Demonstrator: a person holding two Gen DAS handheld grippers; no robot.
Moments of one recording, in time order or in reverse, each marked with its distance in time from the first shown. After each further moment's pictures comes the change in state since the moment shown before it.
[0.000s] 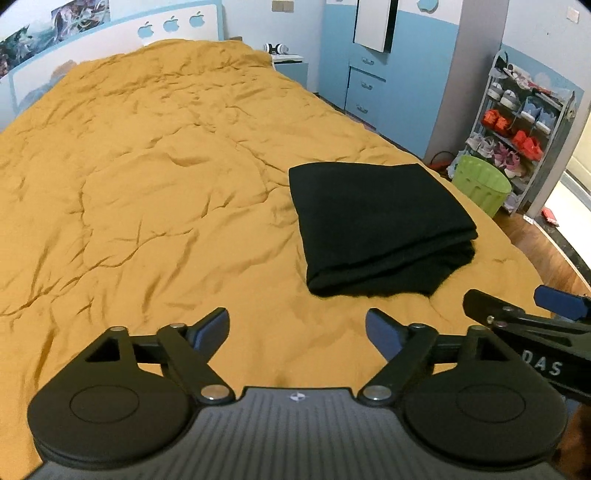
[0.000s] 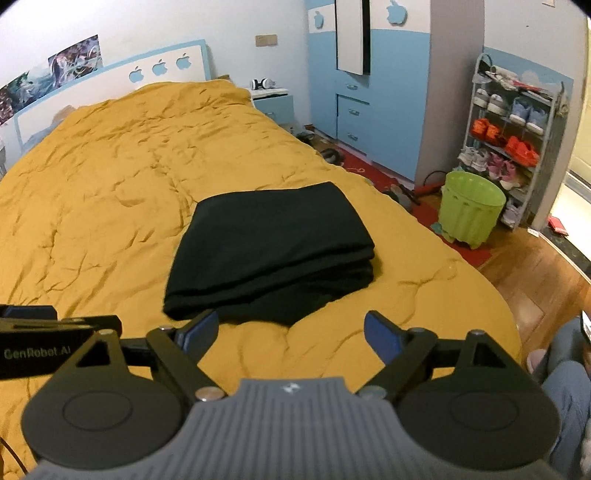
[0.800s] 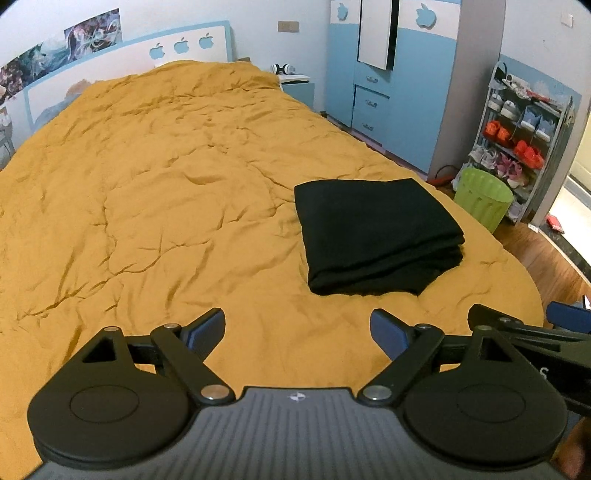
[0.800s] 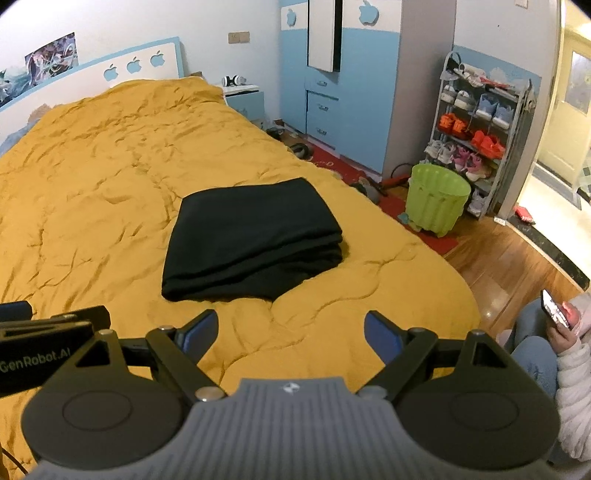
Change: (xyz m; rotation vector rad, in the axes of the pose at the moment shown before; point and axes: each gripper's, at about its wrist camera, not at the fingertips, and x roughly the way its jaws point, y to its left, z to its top) left arm -0.035 -0.017 -0.012 0.016 -0.062 0.052; right arm -0.044 0.000 -0.001 0.030 0.036 -0.078
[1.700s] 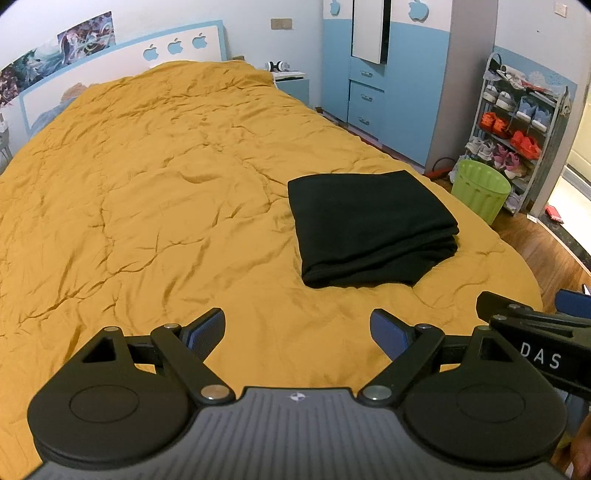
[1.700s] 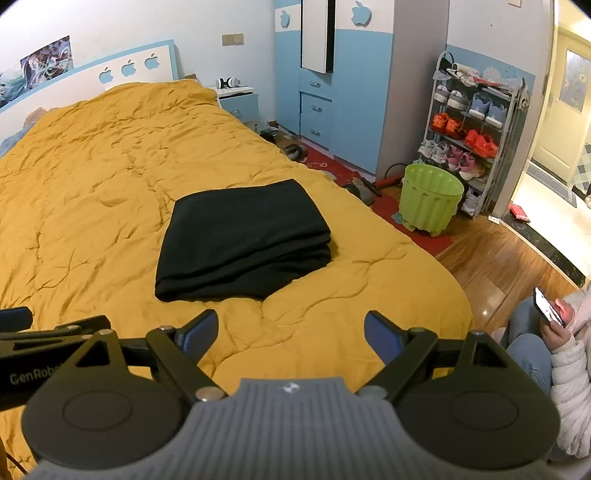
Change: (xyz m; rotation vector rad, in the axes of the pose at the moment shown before) left arm -0.004 -0.008 -0.005 0.024 0.009 -0.002; right arm -0.009 -0.001 -0.005 0.005 -0.018 -0.031
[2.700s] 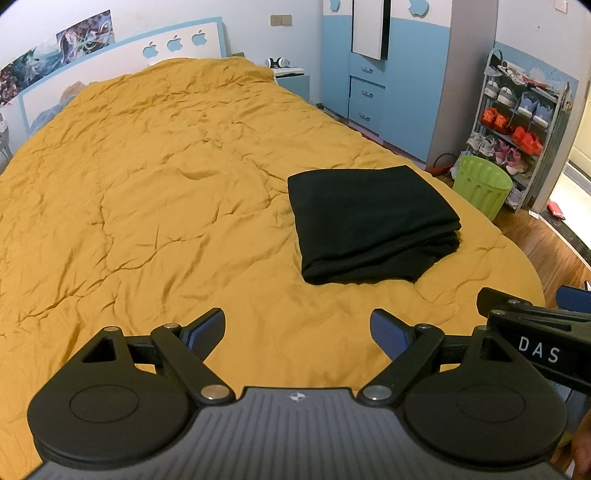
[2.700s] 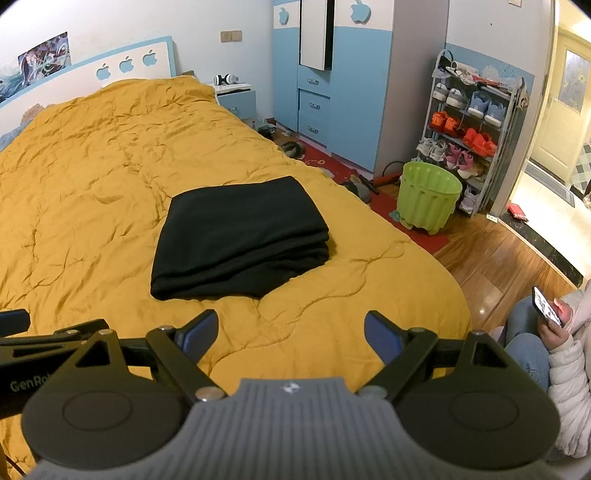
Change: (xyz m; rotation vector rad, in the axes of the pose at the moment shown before) left arm 0.002 -0.003 -0.001 0.006 0.012 0.004; right arm 0.004 -0.005 0.001 0.002 0.011 -0.005
